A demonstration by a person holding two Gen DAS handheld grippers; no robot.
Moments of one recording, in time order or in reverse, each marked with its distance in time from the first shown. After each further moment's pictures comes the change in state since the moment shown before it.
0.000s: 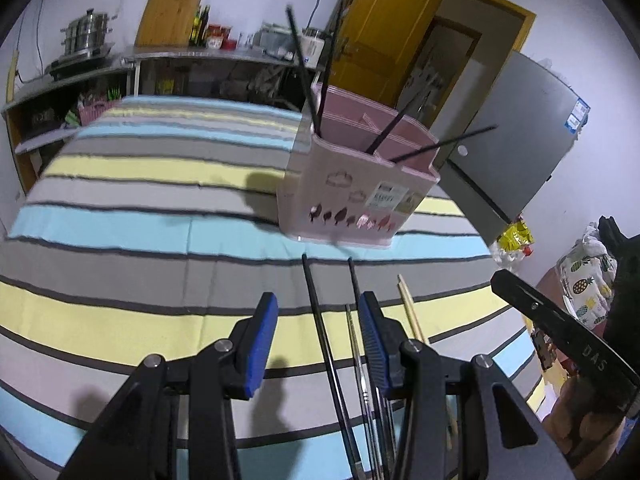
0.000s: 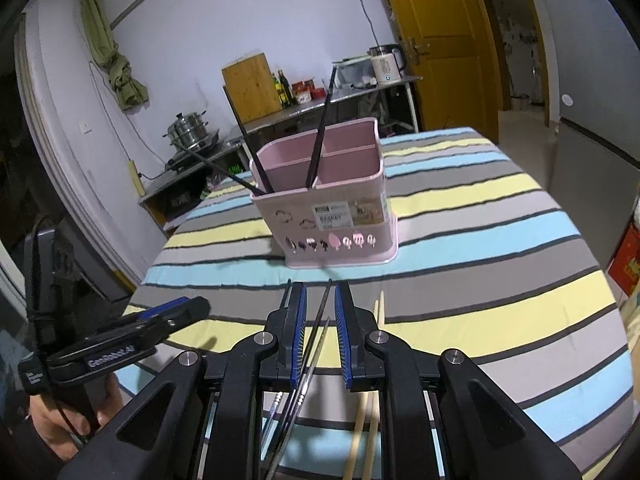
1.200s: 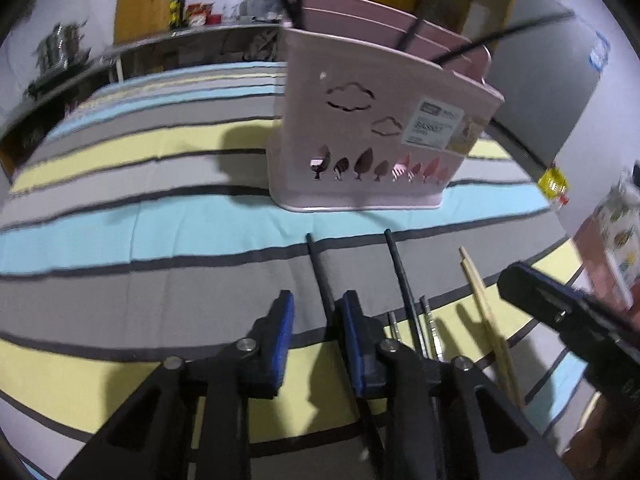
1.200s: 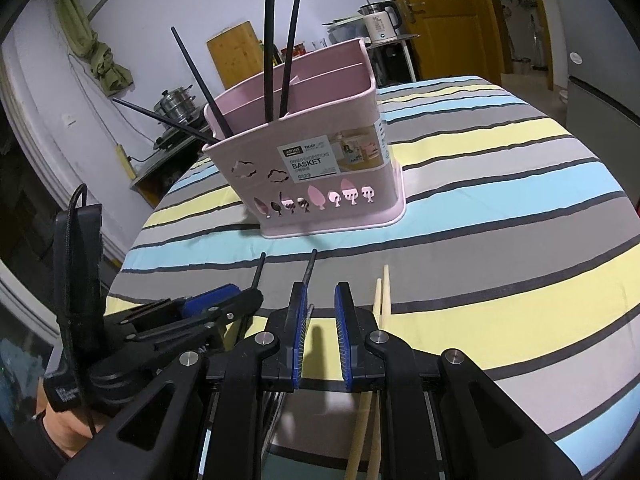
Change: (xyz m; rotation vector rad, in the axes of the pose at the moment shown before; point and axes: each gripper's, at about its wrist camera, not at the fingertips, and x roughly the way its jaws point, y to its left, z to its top) left arm 0.090 -0.014 0.001 0.162 0.130 0.136; right arm 0.065 -0.017 -0.014 0.055 0.108 0.015
